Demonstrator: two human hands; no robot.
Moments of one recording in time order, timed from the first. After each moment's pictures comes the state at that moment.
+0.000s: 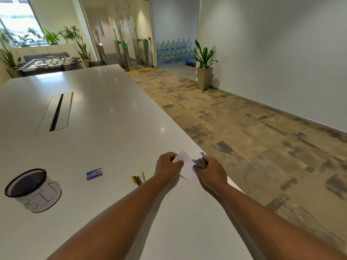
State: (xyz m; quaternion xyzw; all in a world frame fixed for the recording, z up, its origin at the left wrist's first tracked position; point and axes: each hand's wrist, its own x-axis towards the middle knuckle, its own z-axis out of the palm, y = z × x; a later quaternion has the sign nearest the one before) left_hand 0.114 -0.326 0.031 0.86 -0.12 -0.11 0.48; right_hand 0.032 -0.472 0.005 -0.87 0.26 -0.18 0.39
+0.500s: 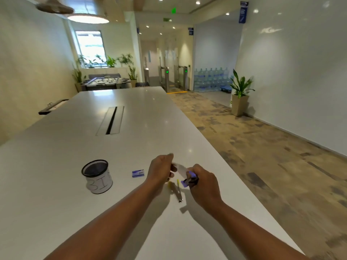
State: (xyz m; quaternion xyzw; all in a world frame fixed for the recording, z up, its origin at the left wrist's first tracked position) left_hand 0.082 -0.190 0.123 0.75 0.02 -0.07 0.66; right_hand 0.022 -0.340 0.075 -0.88 -0.03 -0.30 0.38
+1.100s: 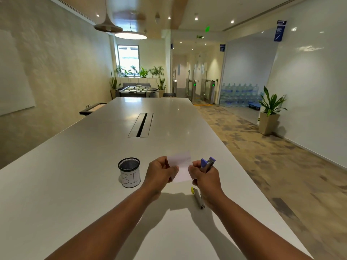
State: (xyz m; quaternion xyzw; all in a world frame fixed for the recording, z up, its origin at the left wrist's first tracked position) left_hand 0.048 -0.100 0.136 0.69 -0.03 0.03 0.72; right_hand 0.030 -0.265 0.126 -0.67 0.04 -0.11 0.73
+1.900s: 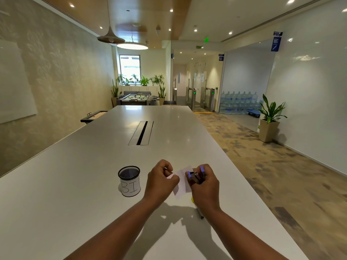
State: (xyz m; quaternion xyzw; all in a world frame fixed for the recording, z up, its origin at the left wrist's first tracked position) left_hand 0.045 -0.103 0.138 0.81 -0.06 0.20 0.55; right_hand 0.027 -0.256 0.120 -0.76 -0.04 -0.28 0.59
